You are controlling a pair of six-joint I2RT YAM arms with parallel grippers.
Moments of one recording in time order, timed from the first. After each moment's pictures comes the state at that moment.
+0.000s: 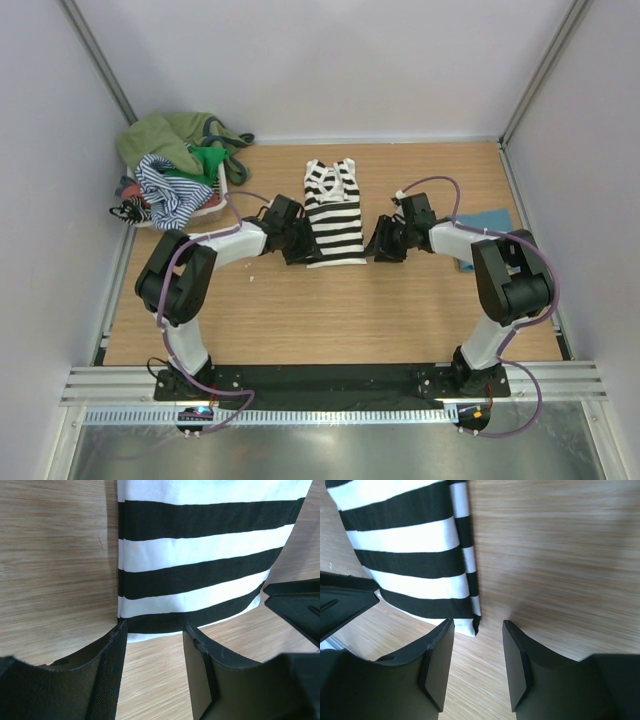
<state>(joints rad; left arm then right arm) -0.54 1.82 1.08 -0.22 0.19 -0.81 0.28 1.73 0.91 -0.16 -0.40 0.56</state>
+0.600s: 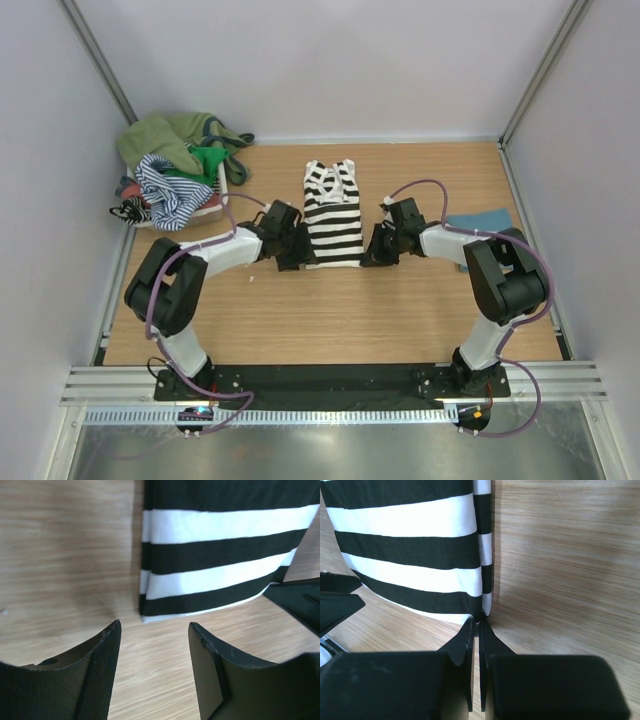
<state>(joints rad) -0.56 1.75 1.02 -0.27 0.12 -0.79 0.36 1.75 0.90 -0.16 -0.37 0.55</state>
